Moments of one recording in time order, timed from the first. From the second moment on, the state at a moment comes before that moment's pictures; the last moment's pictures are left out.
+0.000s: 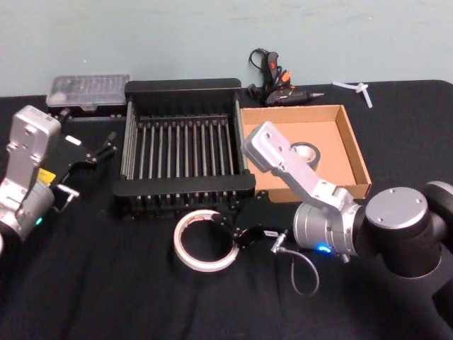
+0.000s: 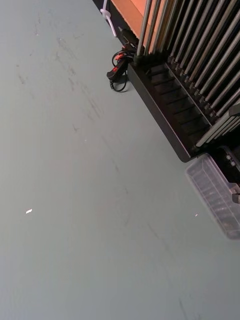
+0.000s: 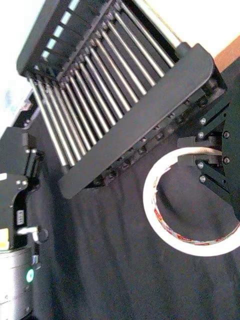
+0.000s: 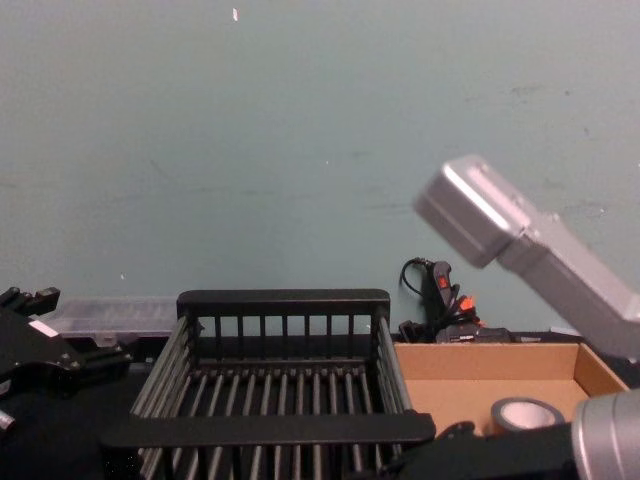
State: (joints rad) left arm -0.20 0.60 0.45 -1.41 -0.25 -0.12 0.03; right arm 0.24 0.42 -0.57 -1.70 0.19 0.55 0.50
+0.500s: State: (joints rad) left arm -0.20 0.60 0.45 -1.41 -0.25 -0.12 0.03; right arm 0.24 0.44 -0.53 -1.76 0.22 0.50 0.47
